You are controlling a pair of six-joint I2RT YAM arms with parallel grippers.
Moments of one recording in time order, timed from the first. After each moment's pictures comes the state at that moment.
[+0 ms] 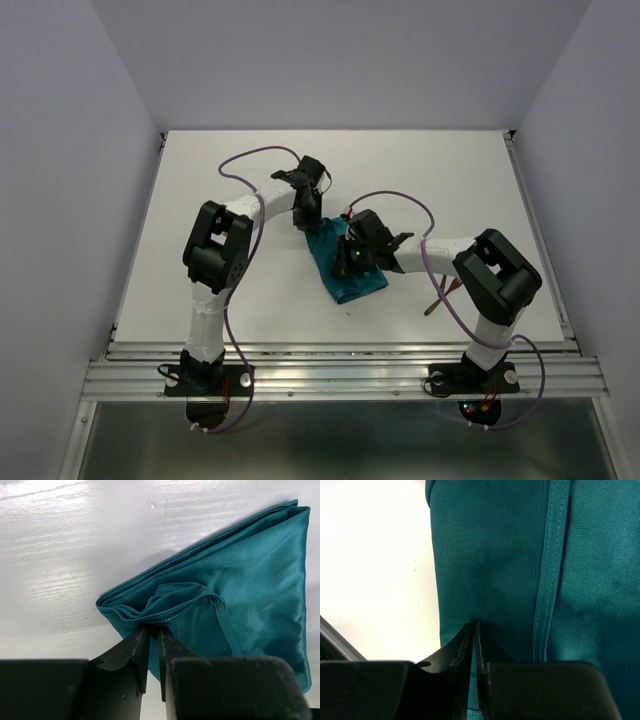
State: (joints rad) left arm -0.52 2.09 1.59 -0.67 0.06 -0.44; right arm 0.71 1.79 0.95 -0.01 -0.26 0.60
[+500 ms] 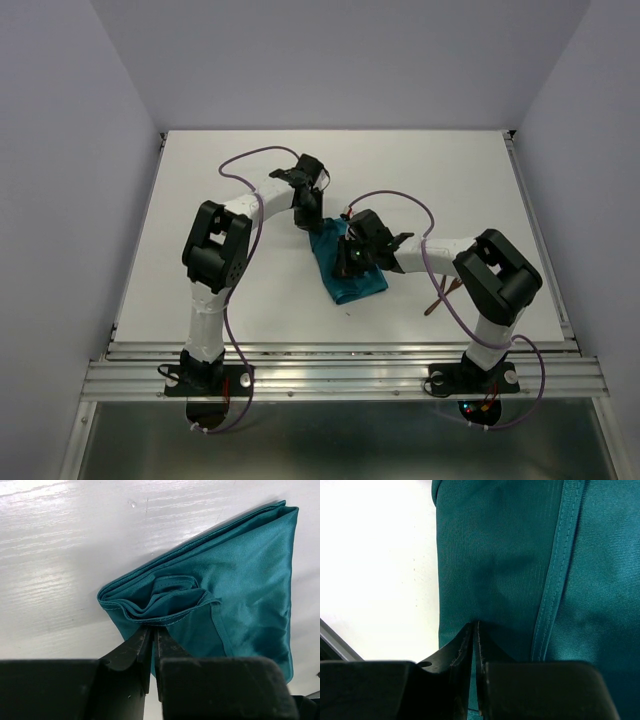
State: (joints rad) left arm -0.51 2.09 1.60 -0.66 0.14 -0.45; right arm 0.71 1.79 0.95 -0.02 -0.26 0.58
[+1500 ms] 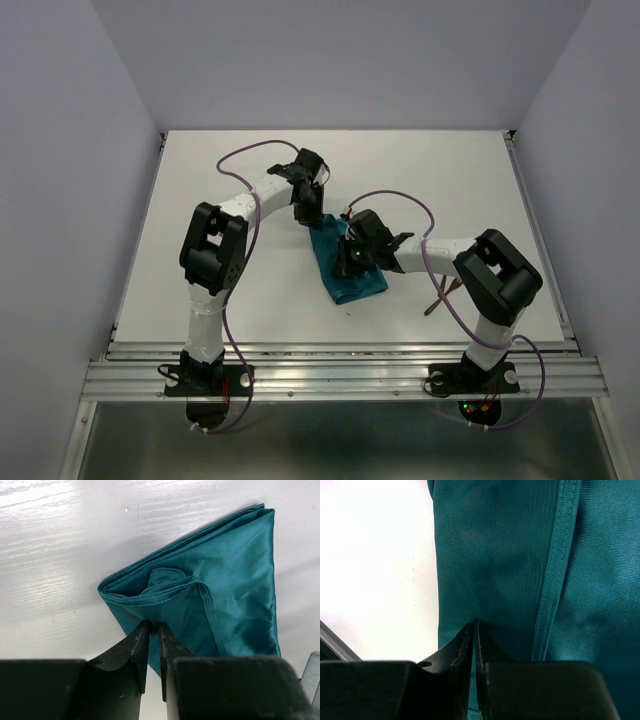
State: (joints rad) left arm -0.51 2.07 1.63 -0.69 0.14 -0.44; right arm 0.71 1.79 0.95 -0.02 -0.26 0.57
